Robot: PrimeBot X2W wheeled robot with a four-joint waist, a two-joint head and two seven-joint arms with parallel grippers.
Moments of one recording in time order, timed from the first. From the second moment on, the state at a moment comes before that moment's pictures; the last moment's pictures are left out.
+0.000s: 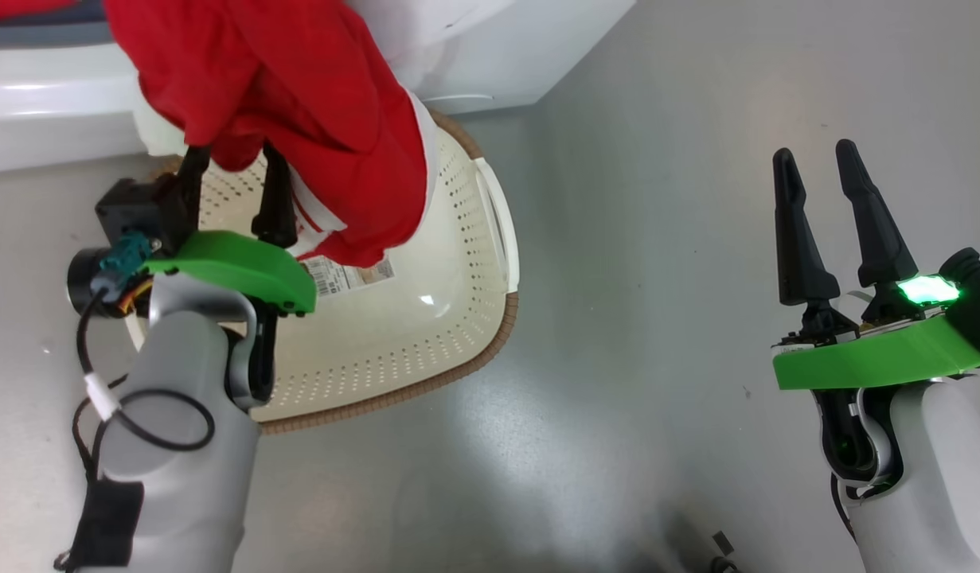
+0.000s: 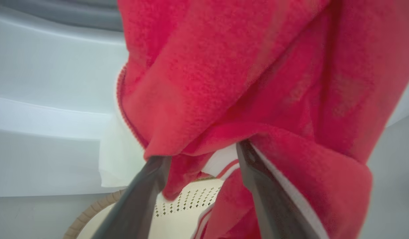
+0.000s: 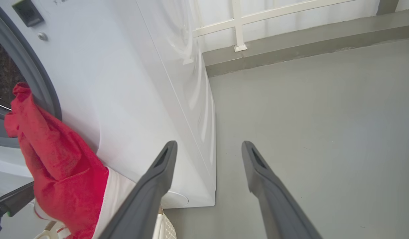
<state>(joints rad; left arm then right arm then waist) -0.81 0.03 -0.09 0.73 -0.28 0.00 -0.26 -0.36 -0.08 0.03 0.11 0.48 0.13 -0.26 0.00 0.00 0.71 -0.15</state>
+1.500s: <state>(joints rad) -0.36 0.03 -0.15 0.19 -0.30 0.10 -0.26 -0.27 -0.14 0.01 0.12 0.47 0.13 -0.26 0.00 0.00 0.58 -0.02</state>
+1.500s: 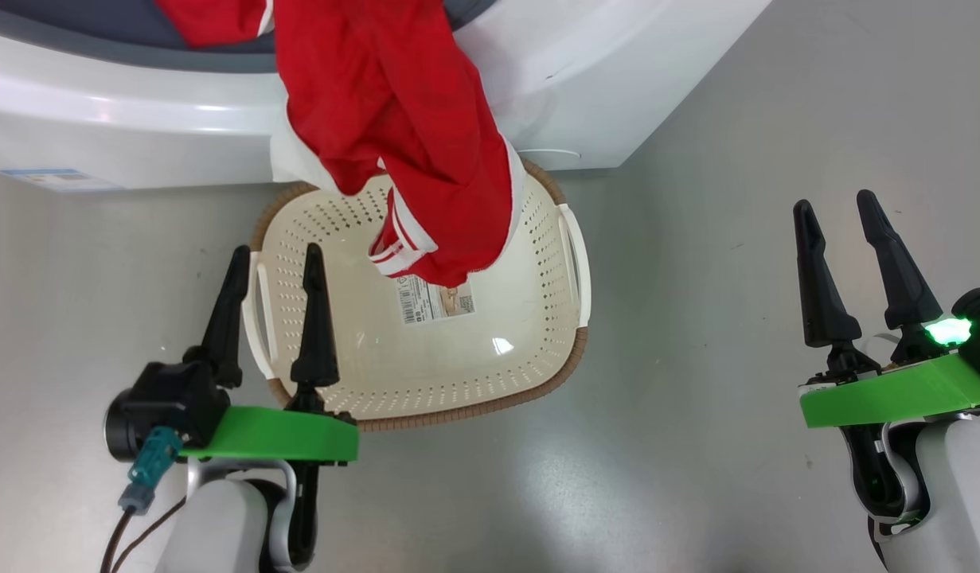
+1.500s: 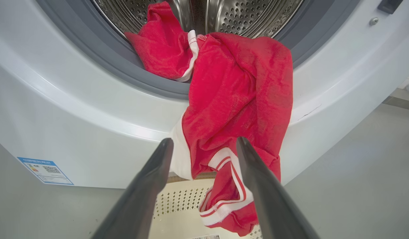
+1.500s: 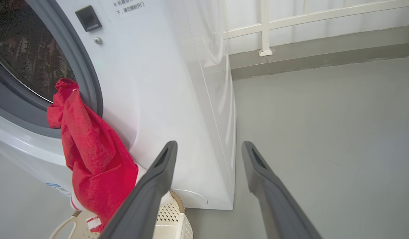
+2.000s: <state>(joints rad) -0.36 0.03 -0.17 0.14 -0.30 0.11 -0.26 -0.27 -0.15 0.01 0.12 0.47 0.13 -0.26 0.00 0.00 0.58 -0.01</state>
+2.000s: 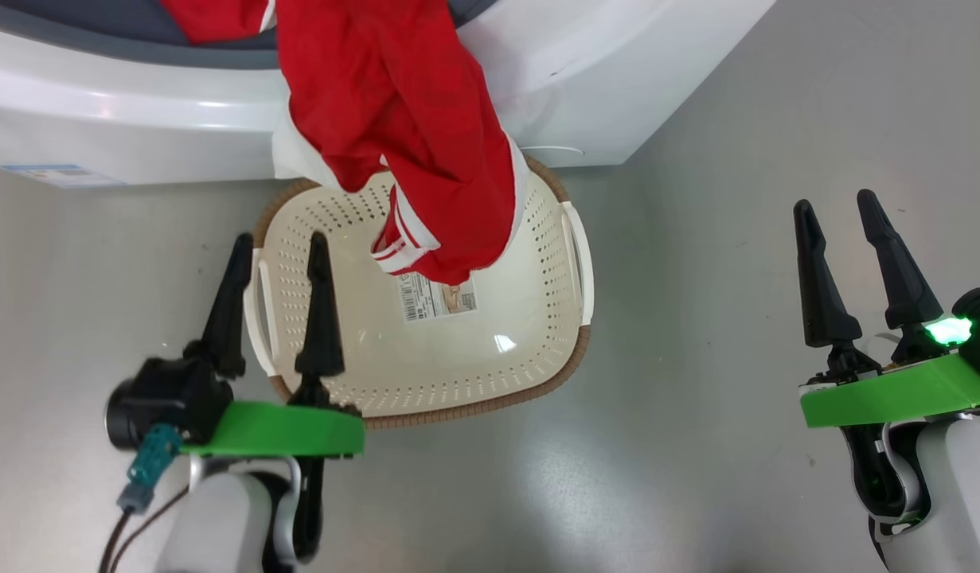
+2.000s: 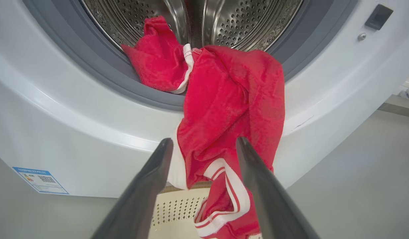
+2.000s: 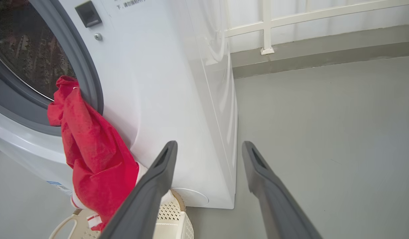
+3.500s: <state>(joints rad) -1.36 0.02 -0.32 1.07 -0.55 0.02 -0.16 -0.33 -0.14 0.04 0.11 0.47 0.13 -0.26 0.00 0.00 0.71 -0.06</state>
